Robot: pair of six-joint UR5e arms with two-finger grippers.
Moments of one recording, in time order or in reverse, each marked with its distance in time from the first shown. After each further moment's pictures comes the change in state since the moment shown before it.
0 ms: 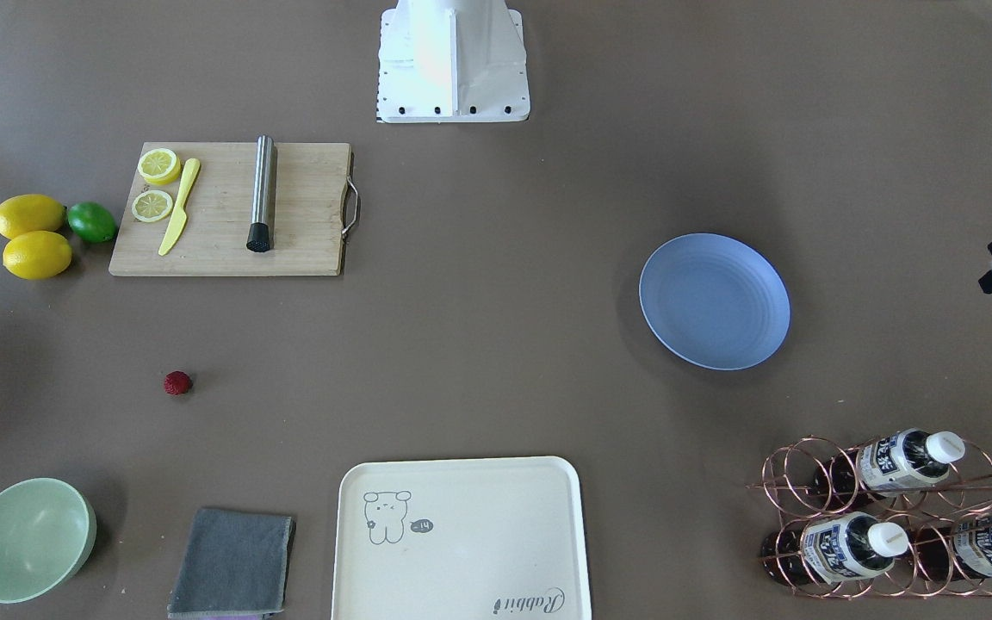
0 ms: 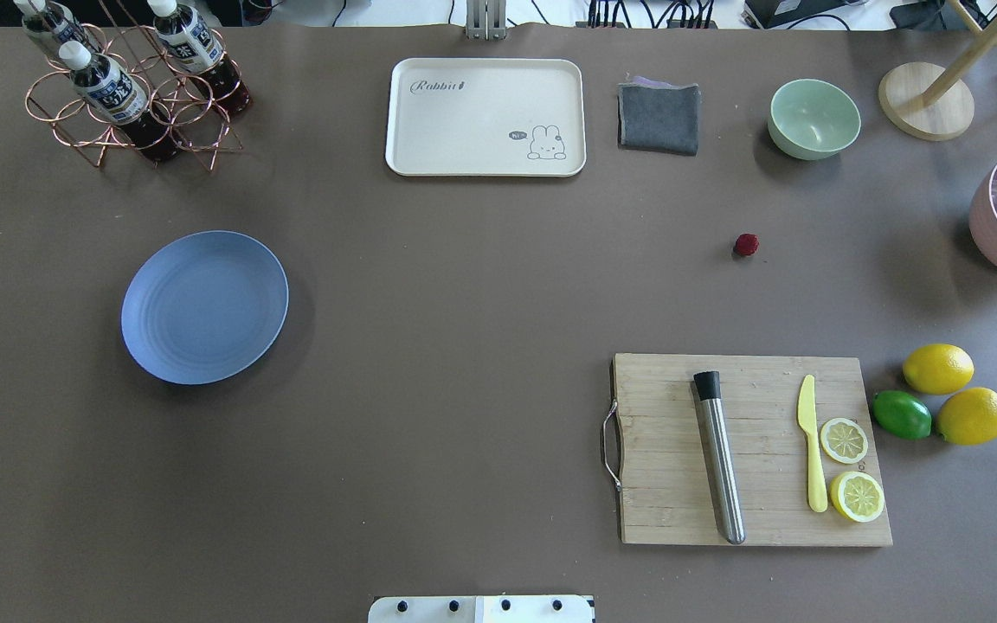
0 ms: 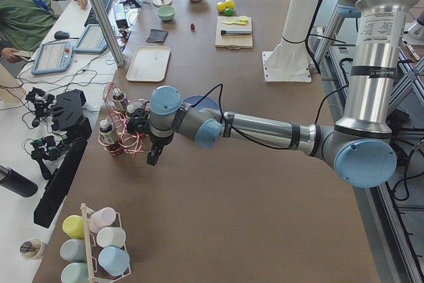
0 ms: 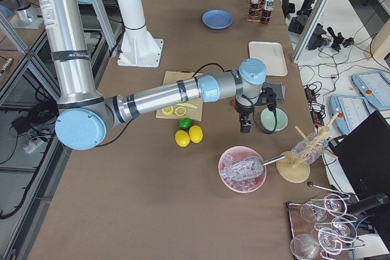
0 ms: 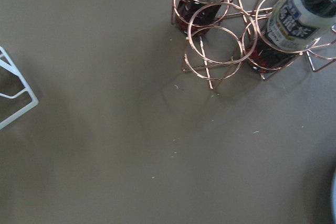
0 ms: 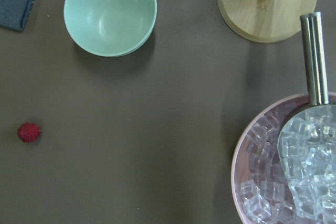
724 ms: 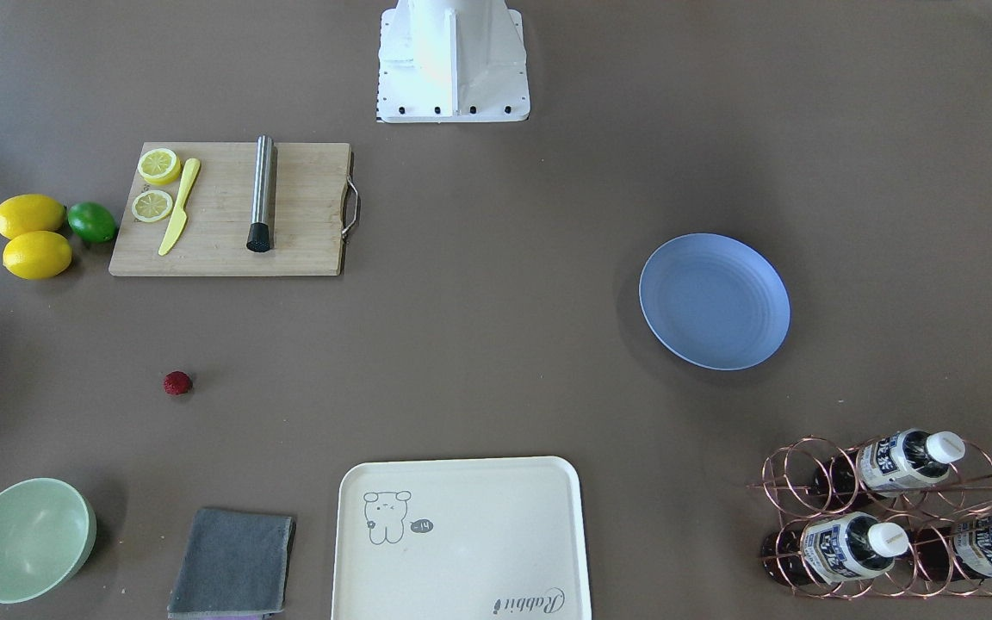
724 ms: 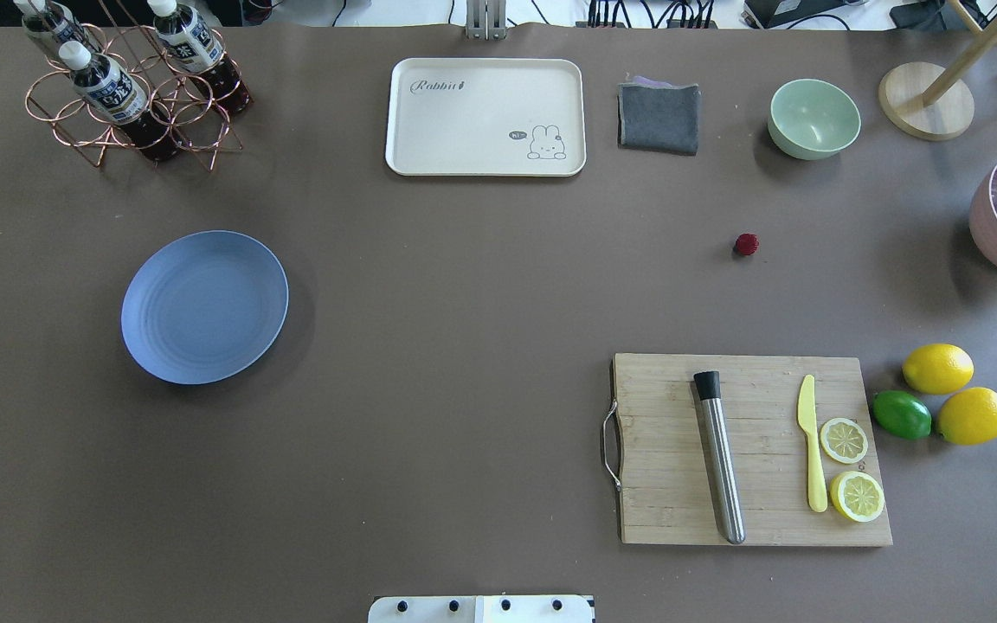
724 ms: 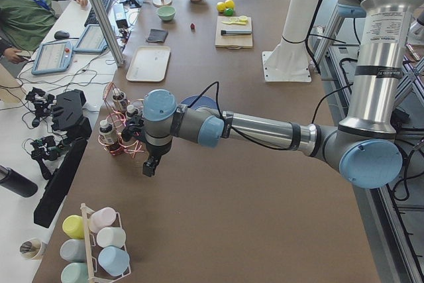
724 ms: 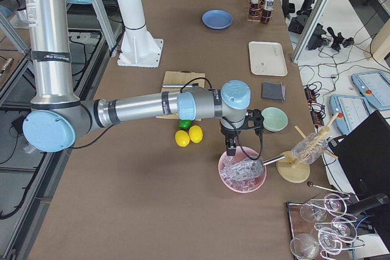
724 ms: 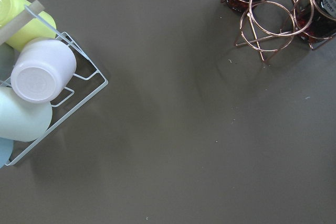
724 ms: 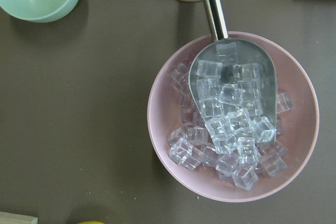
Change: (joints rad) left arm -0.255 -0.031 -0.013 0.414 -0.020 0.577; right arm 0.117 -0.131 0.040 -0.056 0.006 -0.116
